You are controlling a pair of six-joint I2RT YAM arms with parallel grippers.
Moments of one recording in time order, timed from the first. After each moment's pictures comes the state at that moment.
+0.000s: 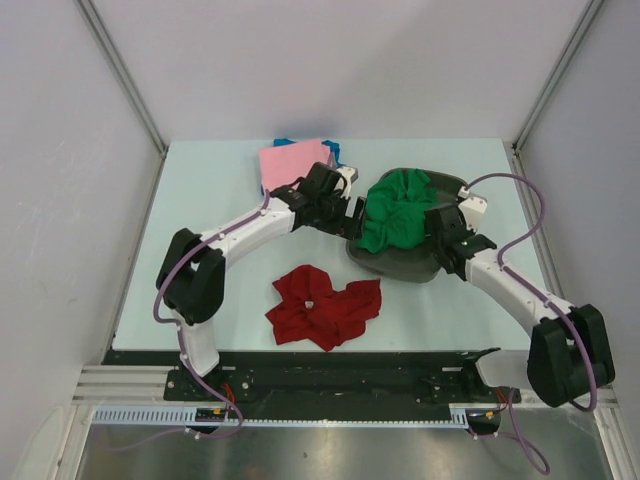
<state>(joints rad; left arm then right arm) -0.66 1.86 1.50 -0.49 0.14 -0.27 0.38 1.26 0.84 -0.47 0.61 0.64</state>
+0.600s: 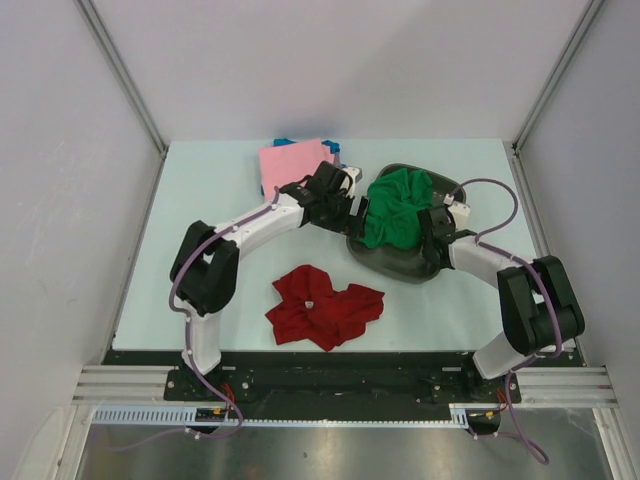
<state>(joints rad) -0.66 1.95 1.57 -0.49 0.14 -0.27 0.31 1.55 0.83 -0.31 0.49 0.59</state>
